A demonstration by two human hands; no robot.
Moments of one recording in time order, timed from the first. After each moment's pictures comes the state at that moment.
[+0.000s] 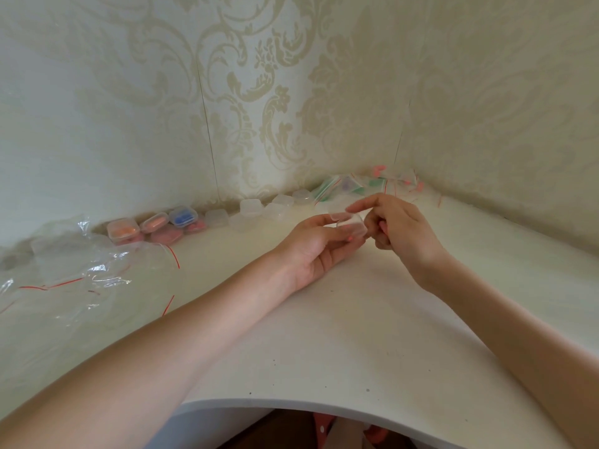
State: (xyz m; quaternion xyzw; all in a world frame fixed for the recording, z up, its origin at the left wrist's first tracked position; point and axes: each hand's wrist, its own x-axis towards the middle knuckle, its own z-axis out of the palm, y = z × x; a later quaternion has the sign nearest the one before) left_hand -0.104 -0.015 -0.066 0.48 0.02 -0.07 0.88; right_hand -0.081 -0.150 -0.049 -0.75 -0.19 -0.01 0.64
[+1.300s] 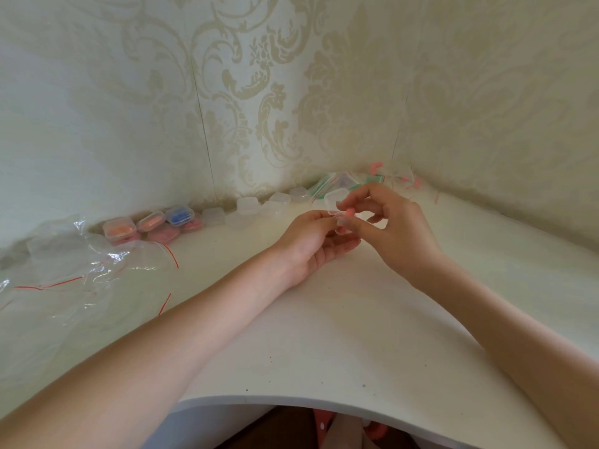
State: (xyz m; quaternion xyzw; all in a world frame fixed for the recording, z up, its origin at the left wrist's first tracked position) left_hand -0.104 -0.016 -0.064 0.56 0.02 -0.04 0.83; right_hand -0.087 -0.151 -0.054 -0.80 -0.30 -0.13 0.51
